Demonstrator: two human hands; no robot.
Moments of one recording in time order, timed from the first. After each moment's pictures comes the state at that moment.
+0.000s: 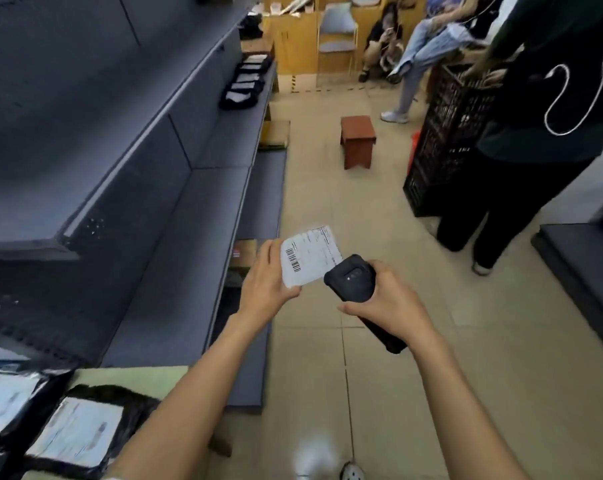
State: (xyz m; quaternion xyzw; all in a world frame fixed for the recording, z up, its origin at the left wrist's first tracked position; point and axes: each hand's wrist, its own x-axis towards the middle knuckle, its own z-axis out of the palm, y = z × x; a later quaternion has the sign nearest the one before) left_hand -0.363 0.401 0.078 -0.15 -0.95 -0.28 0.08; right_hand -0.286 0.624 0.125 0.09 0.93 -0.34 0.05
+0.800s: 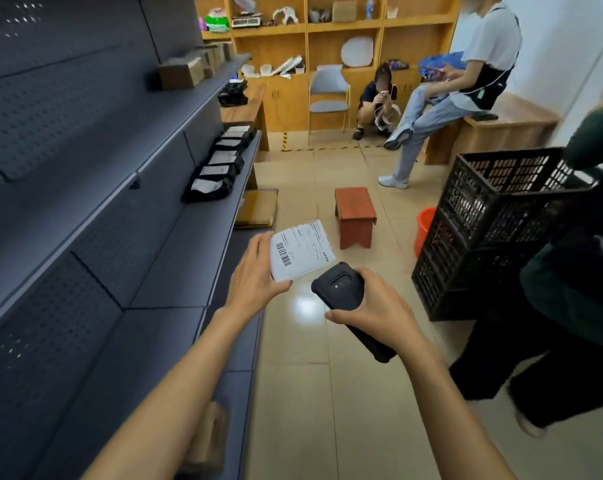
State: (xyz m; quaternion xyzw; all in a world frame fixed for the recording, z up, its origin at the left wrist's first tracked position) left_hand -0.982 0.535 0.154 -0.16 -0.94 -0.28 0.13; right_hand -0.885 0.756 0.174 0.05 0.93 -0.36 0.01
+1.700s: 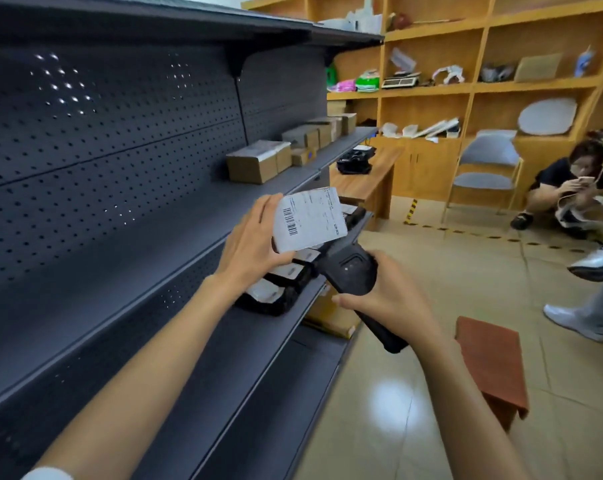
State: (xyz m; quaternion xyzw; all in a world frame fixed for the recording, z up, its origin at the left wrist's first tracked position) left_hand -1.584 0.523 0.295 -0.02 -0.95 -0.08 0.31; right_hand -1.593 0.773 0.266 -0.22 0.89 -0.40 -0.02
